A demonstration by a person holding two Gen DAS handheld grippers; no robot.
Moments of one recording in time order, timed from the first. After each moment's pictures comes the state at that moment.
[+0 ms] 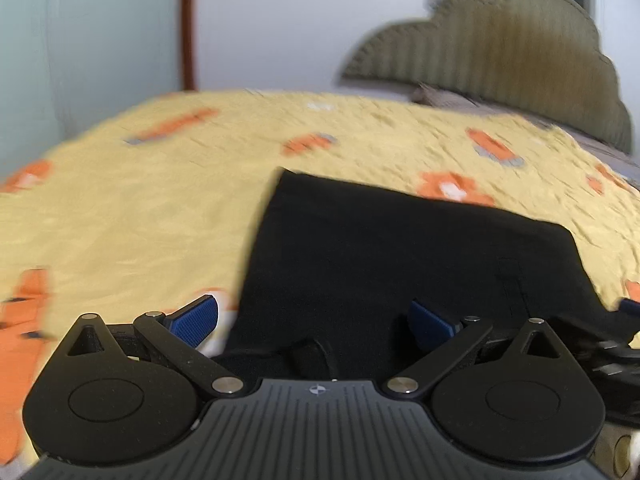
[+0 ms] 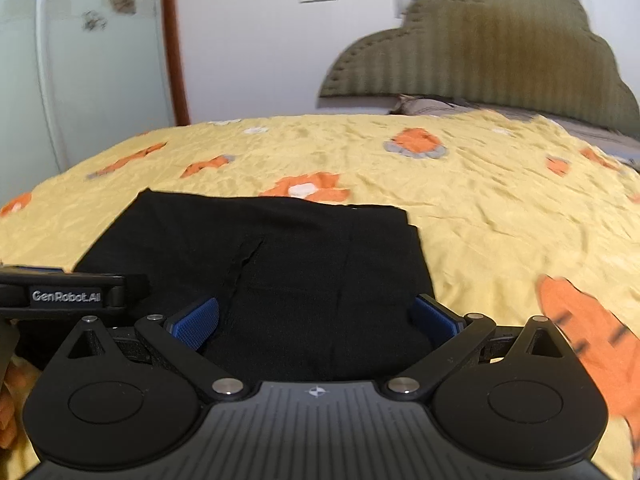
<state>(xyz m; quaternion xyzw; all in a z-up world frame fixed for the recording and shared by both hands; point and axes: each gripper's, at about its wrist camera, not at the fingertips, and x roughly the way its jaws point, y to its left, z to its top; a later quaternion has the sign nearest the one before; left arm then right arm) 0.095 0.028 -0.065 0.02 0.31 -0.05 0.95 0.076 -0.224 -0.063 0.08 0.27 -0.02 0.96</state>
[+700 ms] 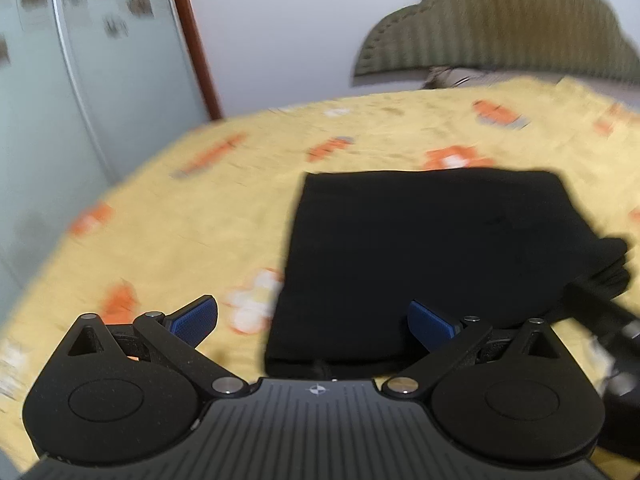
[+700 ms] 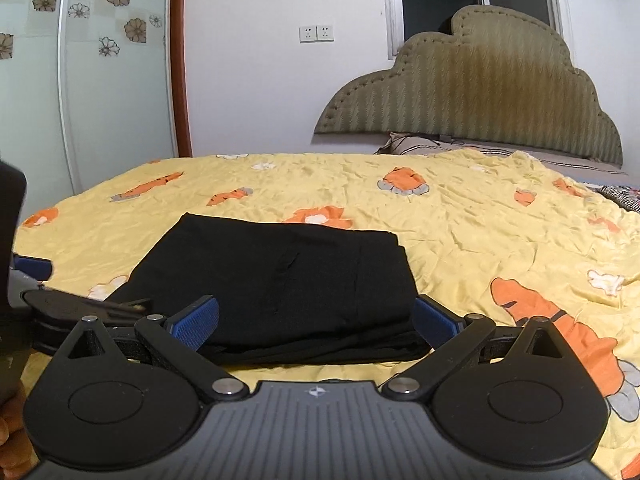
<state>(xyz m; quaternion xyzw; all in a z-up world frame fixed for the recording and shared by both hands) 0.044 0.011 -0.045 0.10 0.32 -0.03 0.94 0.010 -0.191 -0.034 0.05 0.23 -0.04 0.97</state>
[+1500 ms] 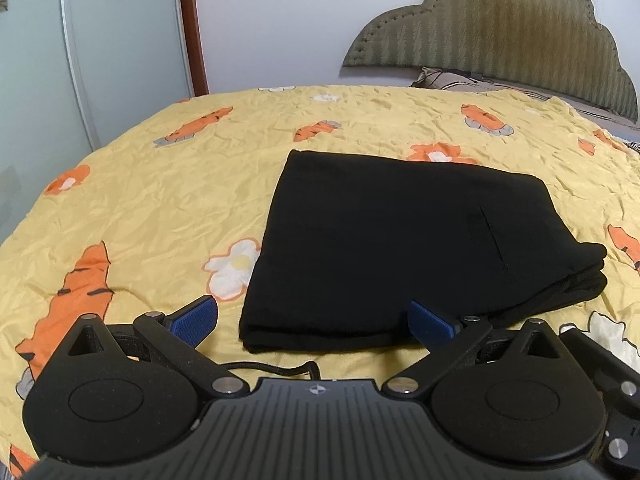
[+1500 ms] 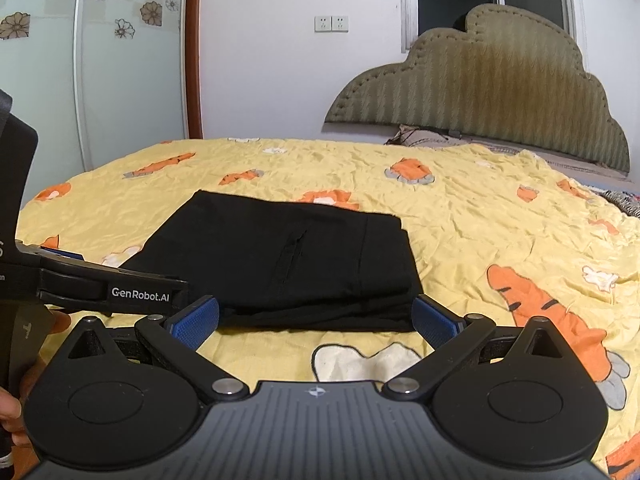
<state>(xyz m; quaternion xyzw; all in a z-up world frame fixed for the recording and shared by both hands) 0.038 0.023 -0.052 0.06 0.33 -0.05 0.94 -0.010 -0.185 -0.036 0.03 0.25 -0.02 0.97</state>
